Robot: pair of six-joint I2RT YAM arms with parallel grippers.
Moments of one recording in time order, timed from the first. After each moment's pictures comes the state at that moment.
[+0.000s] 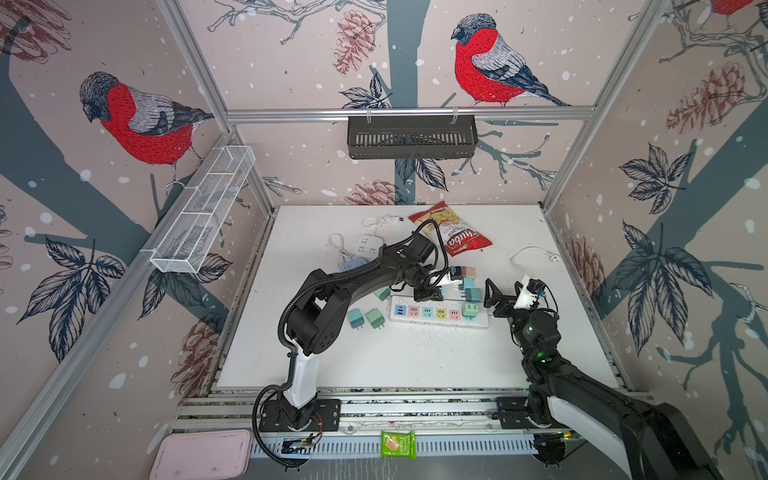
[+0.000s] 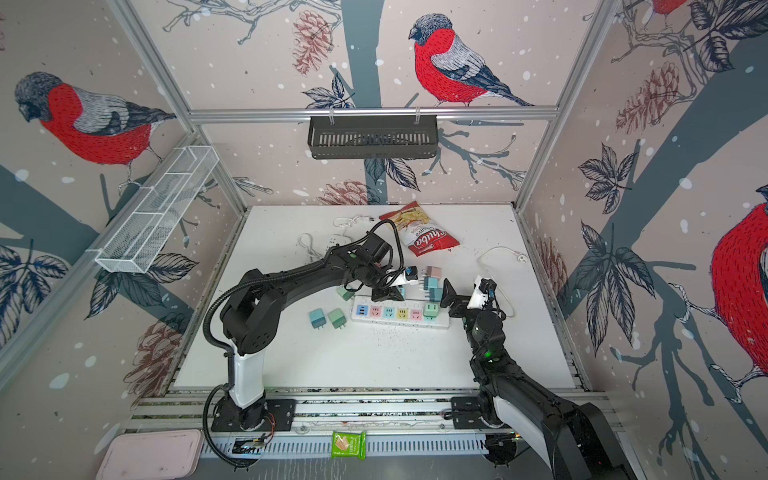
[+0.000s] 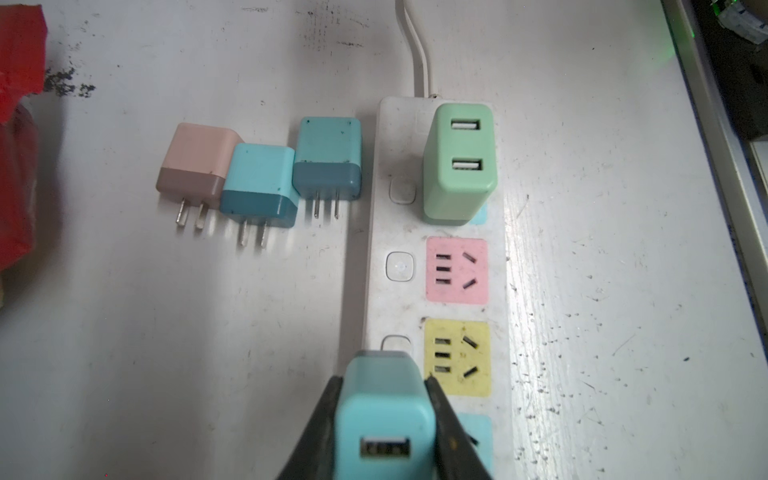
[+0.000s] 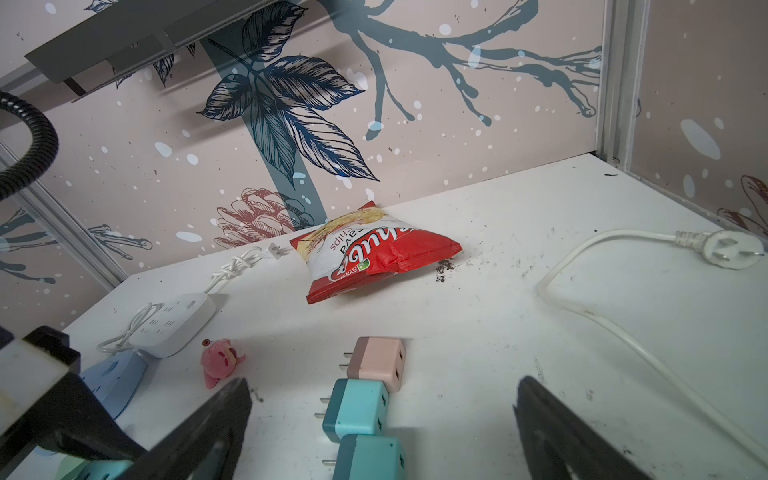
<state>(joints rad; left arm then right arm) -0.76 2.00 1.51 -0.57 0.50 0.74 0.31 0.90 0.01 0.84 0.14 0.31</state>
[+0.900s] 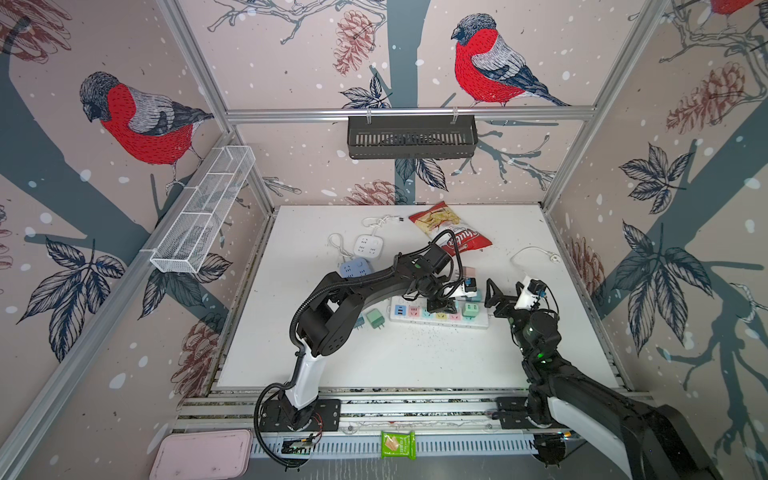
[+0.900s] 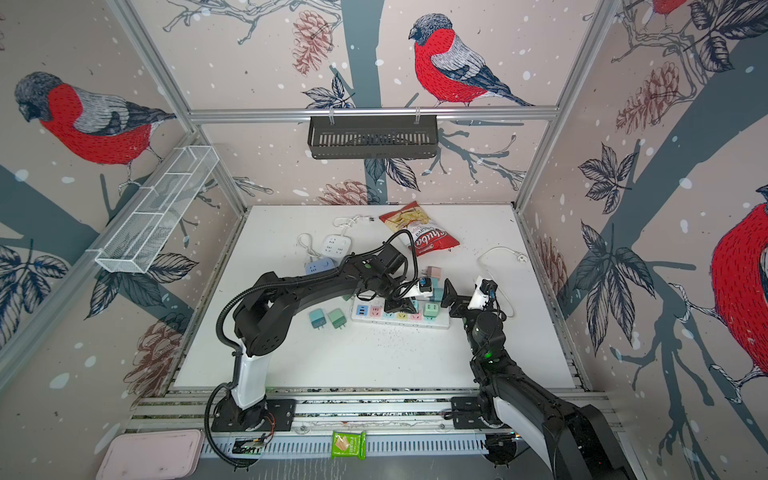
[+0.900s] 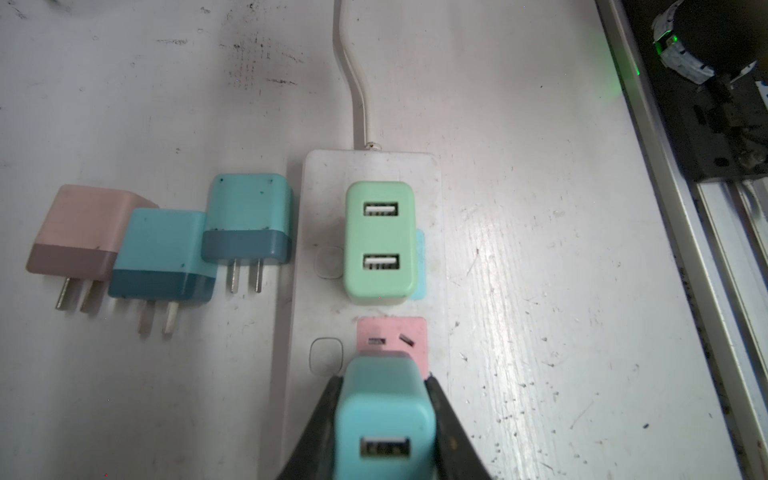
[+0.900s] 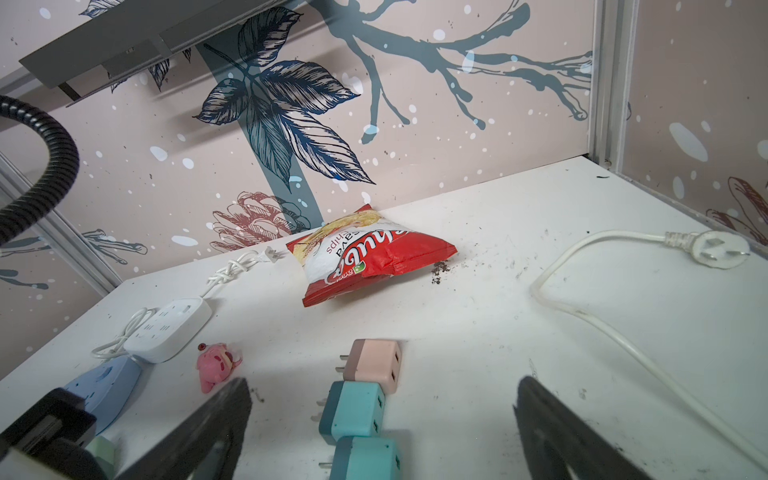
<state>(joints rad) -0.85 2.05 1.52 -0.52 0.53 0.66 0.32 0.89 0.01 0.84 0.16 0.31</state>
